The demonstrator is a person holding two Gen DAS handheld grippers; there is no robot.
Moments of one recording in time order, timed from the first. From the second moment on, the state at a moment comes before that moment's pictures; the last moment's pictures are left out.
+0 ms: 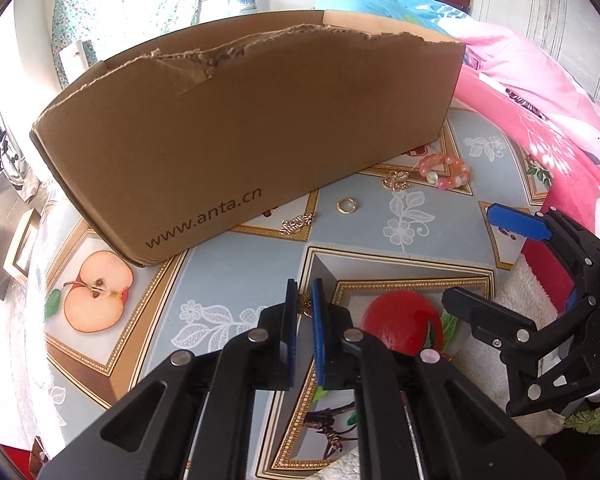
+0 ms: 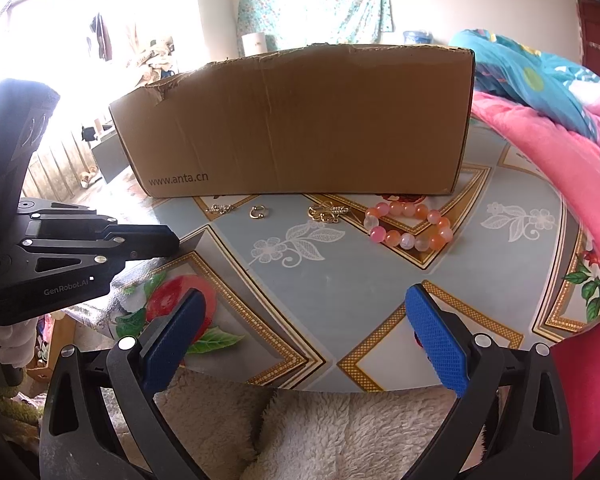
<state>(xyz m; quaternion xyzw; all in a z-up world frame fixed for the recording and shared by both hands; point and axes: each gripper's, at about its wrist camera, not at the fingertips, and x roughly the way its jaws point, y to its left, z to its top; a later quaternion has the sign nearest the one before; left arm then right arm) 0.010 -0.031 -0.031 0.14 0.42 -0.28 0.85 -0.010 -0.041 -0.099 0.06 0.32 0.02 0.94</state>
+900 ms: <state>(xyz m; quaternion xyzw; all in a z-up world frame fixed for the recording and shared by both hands) 0.031 0.007 0.000 0.05 0.39 -0.28 0.87 0.033 -0.028 -0.069 0.01 0.31 0.09 0.95</state>
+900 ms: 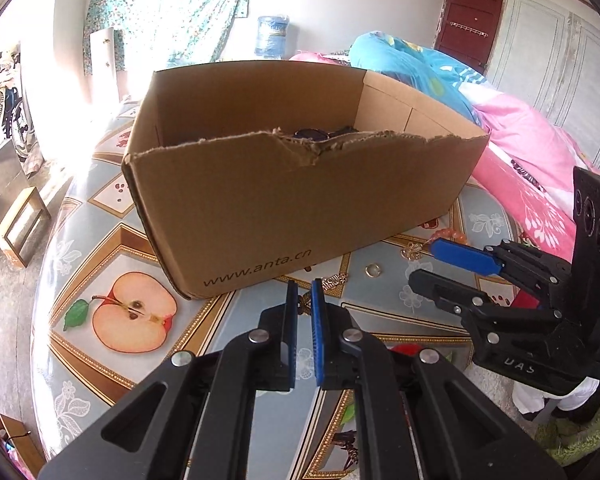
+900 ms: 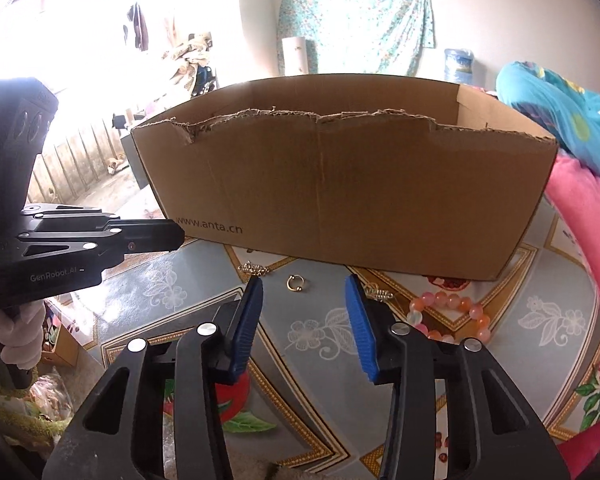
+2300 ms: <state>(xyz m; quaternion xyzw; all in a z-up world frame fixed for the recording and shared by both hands) 0.025 0.006 0.007 0.05 0.38 -0.30 0.87 0.054 -0.021 -0.074 -0.04 0.38 0.14 0.91</state>
